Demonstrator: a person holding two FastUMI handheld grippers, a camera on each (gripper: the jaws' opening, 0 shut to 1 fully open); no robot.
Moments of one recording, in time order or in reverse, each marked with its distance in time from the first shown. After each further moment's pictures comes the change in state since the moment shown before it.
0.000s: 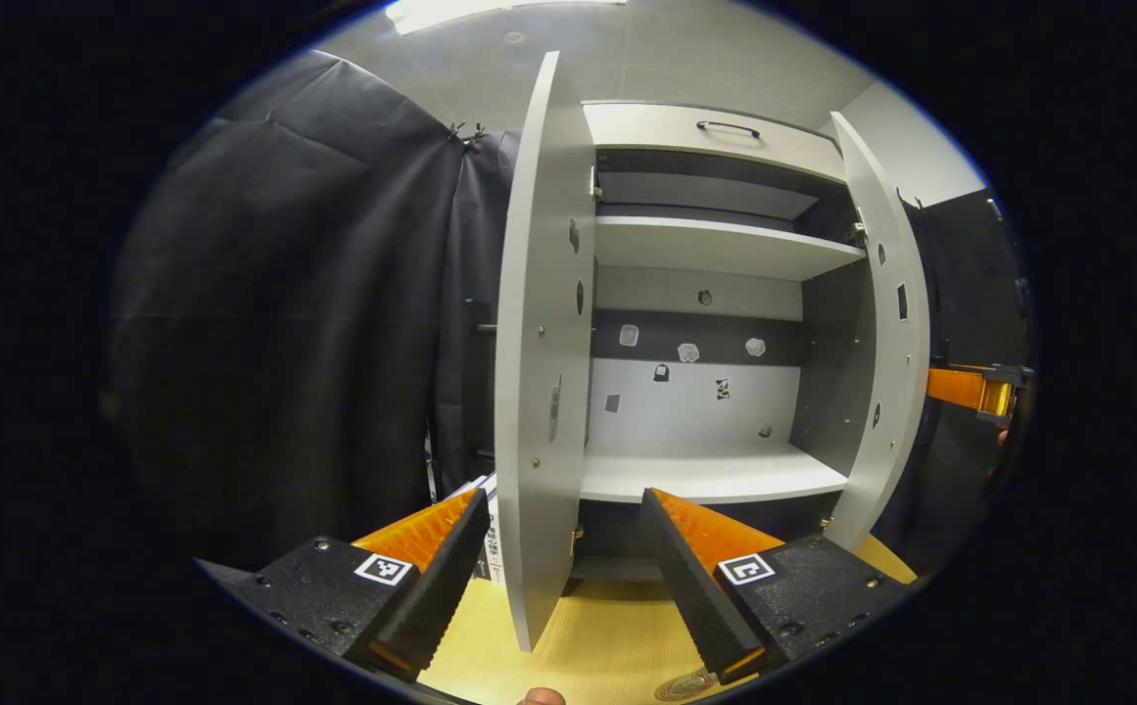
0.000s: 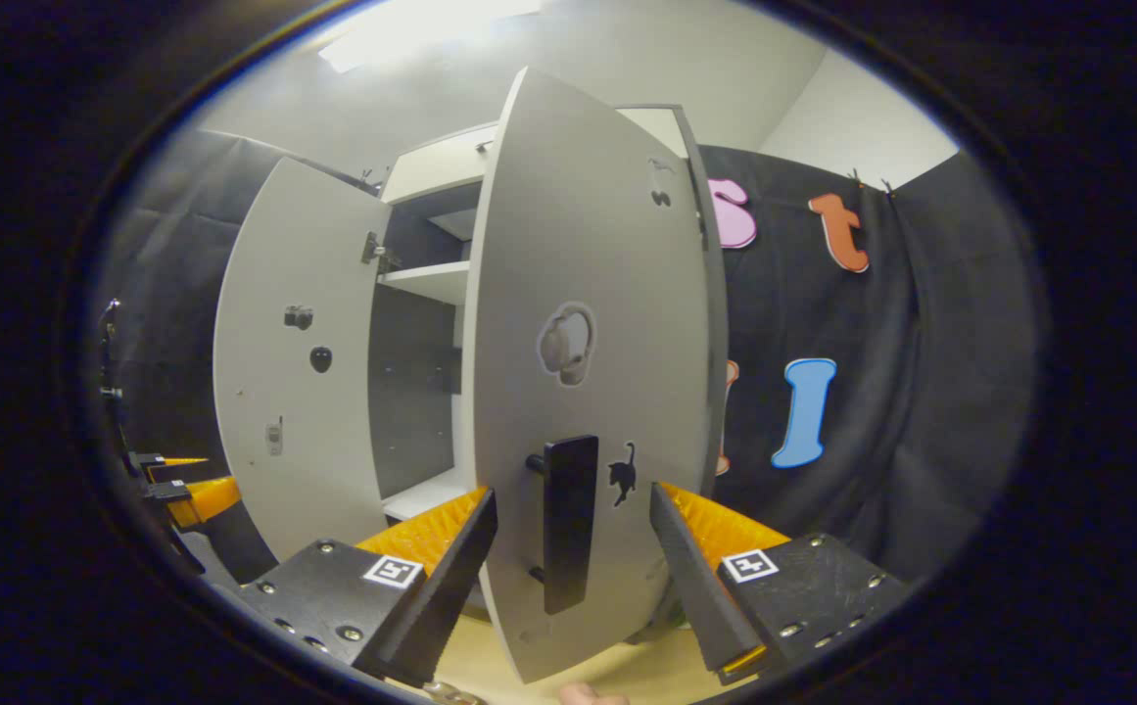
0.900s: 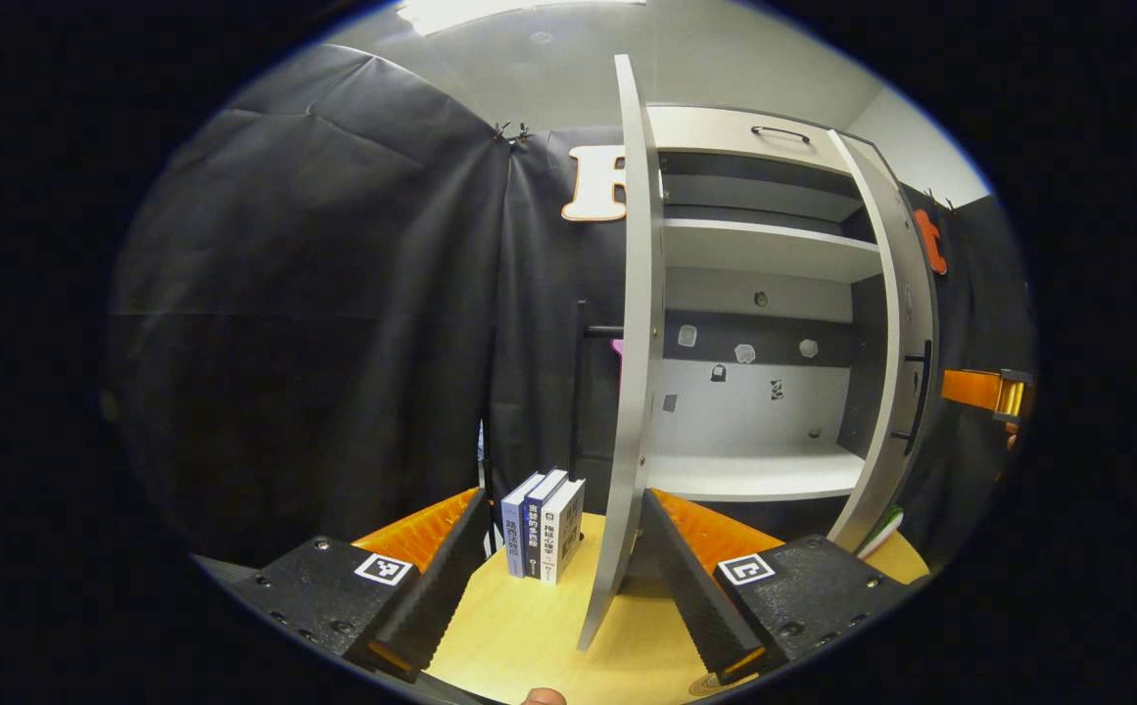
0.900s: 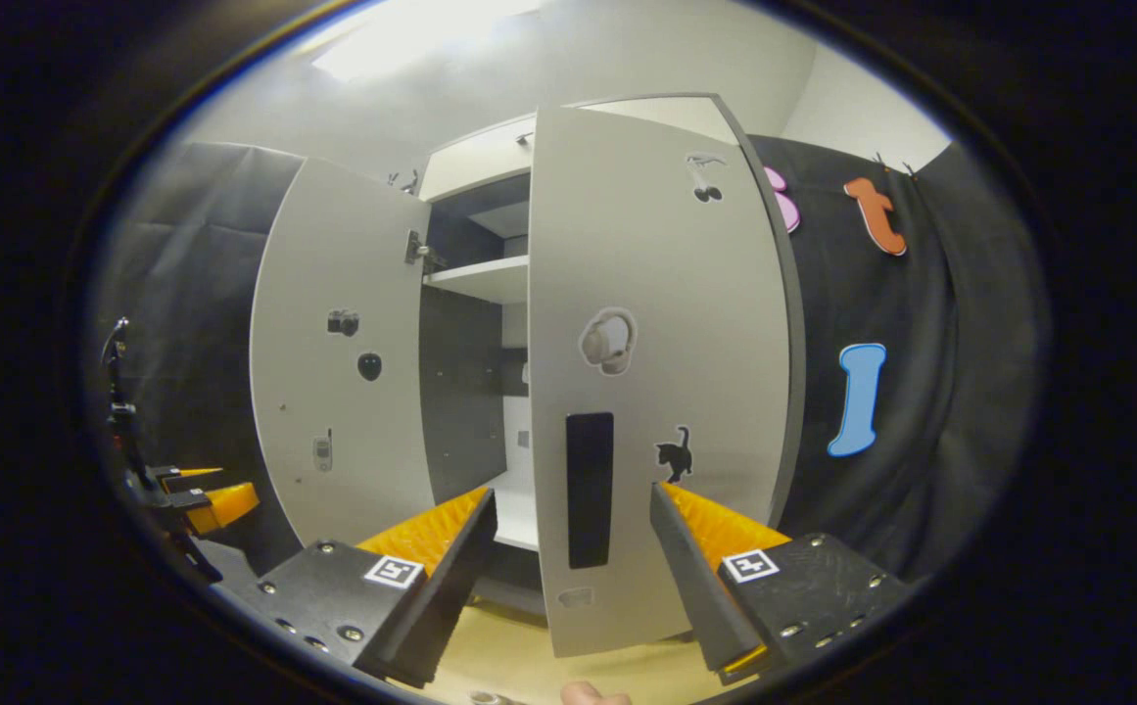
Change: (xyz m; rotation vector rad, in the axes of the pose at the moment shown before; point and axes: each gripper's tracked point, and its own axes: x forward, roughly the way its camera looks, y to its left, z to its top) left arm -0.019 0.063 0.000 0.002 0.010 0.114; right arm 0.011 0.051 -0.004 0.035 0.011 0.074
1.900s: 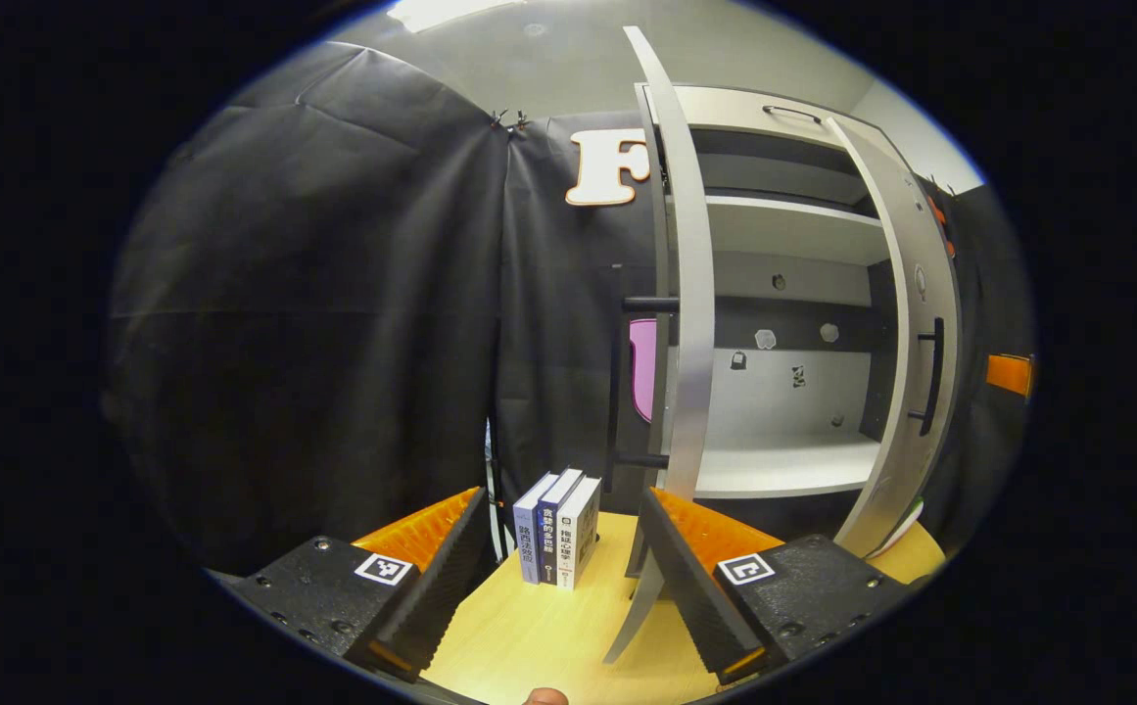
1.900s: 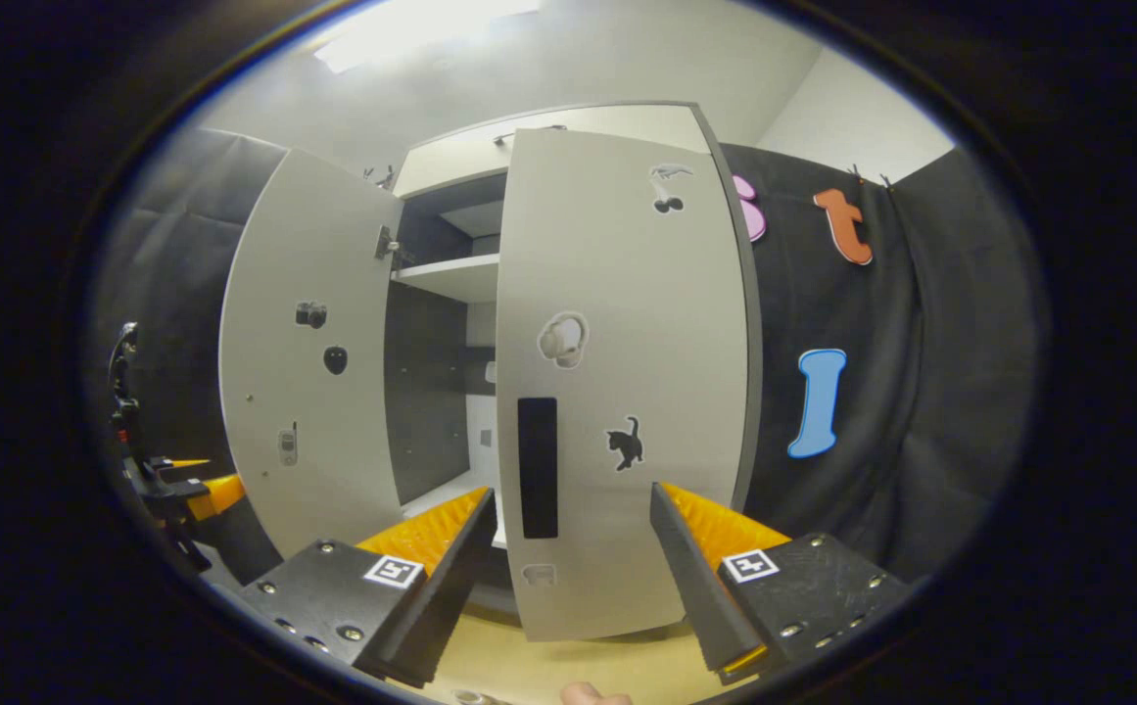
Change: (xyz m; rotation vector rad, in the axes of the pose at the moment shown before) left arm 0.044 0.020 -0.011 0.023 0.016 0.009; right arm -0.009 -0.019 -0.007 -0.022 -0.013 -0.115
